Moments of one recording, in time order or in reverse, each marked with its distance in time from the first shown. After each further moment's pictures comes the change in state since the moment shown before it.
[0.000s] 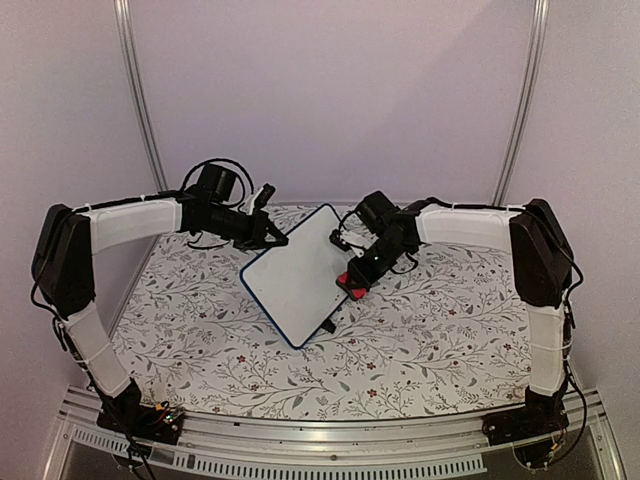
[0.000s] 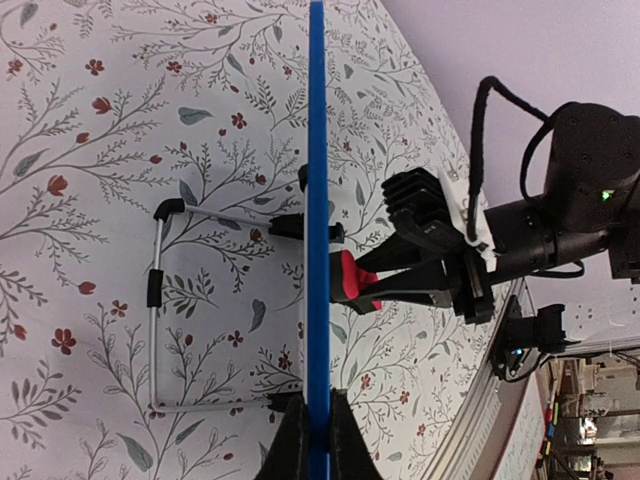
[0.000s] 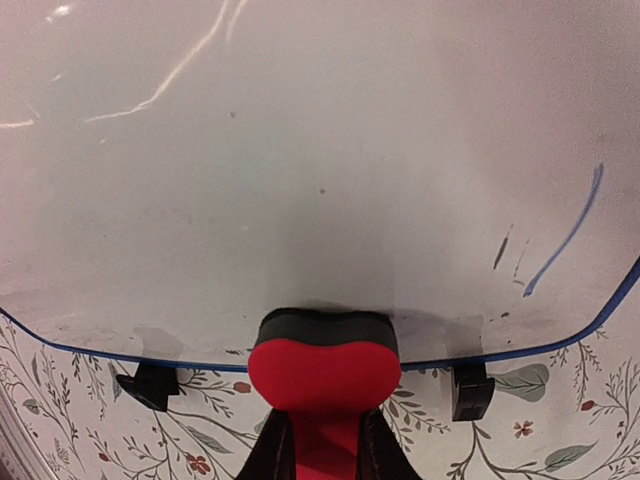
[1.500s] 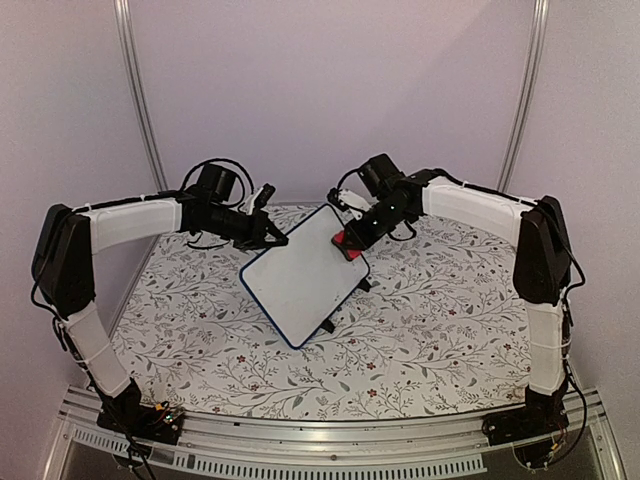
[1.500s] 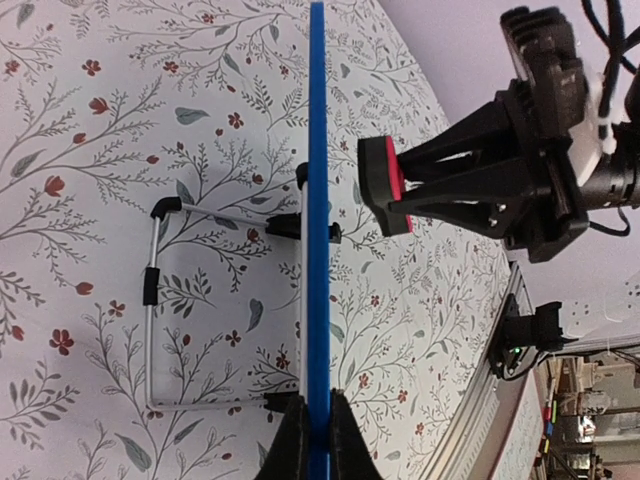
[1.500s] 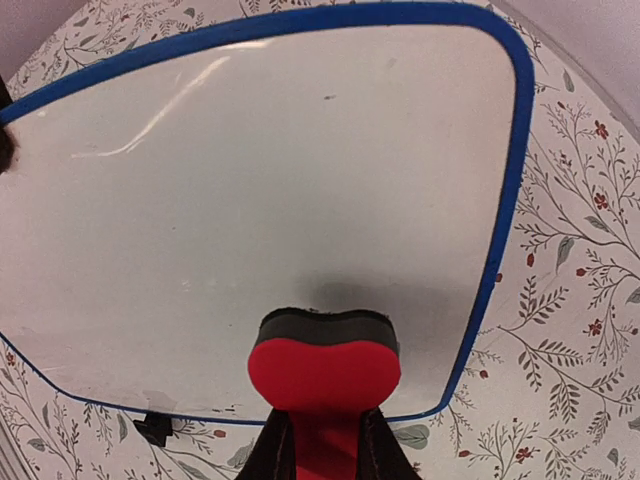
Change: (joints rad) left arm 0.002 0.000 0.000 0.001 0.008 0.002; right arm -0.031 0.010 0.247 -0.053 0.055 -0.061
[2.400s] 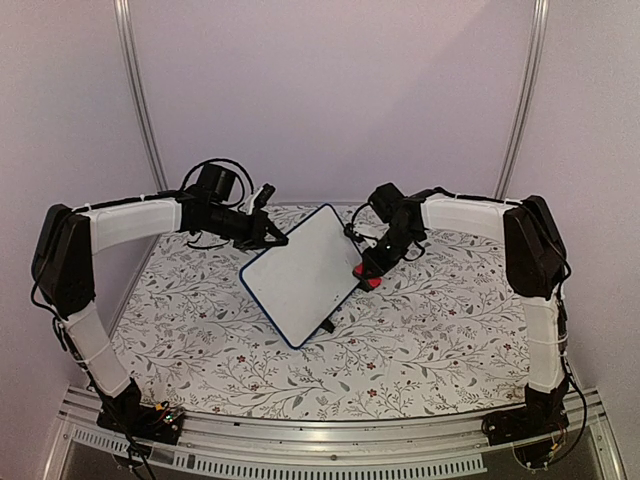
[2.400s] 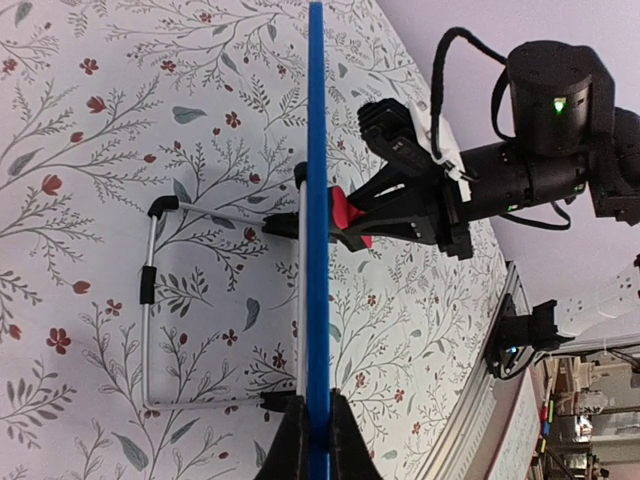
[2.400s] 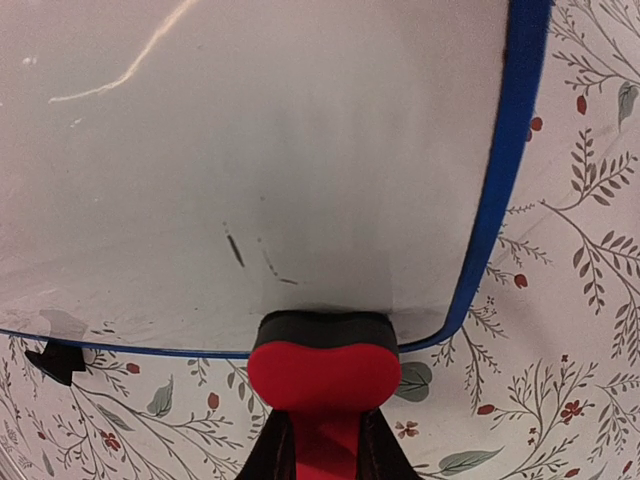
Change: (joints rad) left arm 0.001 0.000 0.000 0.000 0.010 -0.005; right arm -0.068 0.075 -0.105 -0.071 -0.026 -0.063
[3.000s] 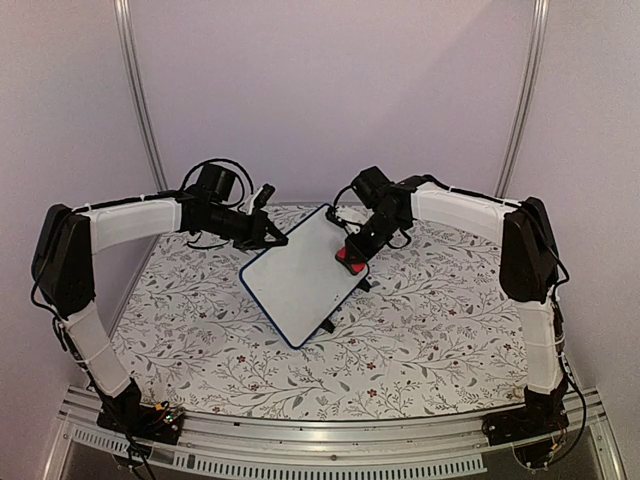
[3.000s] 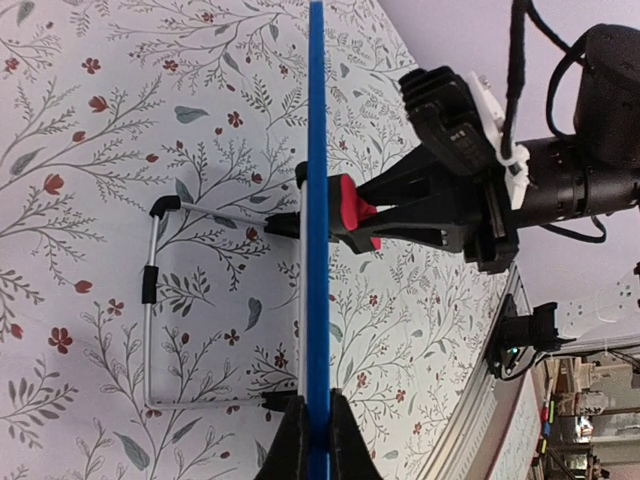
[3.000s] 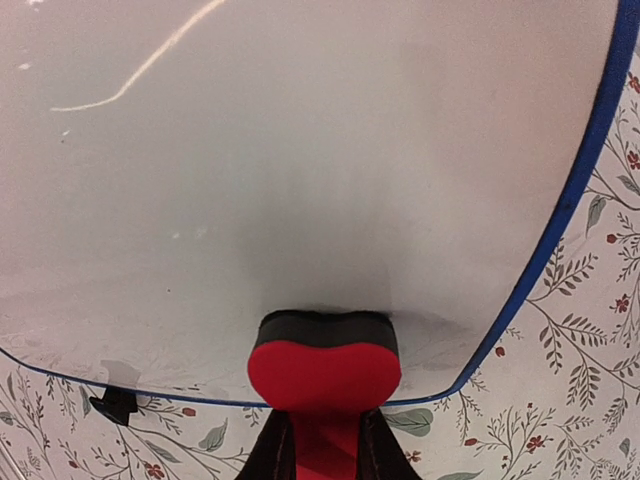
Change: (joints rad) left arm 0.000 0.000 0.000 0.000 -0.002 0.000; right arm 0.064 0.021 0.180 -0.044 0.050 0.006
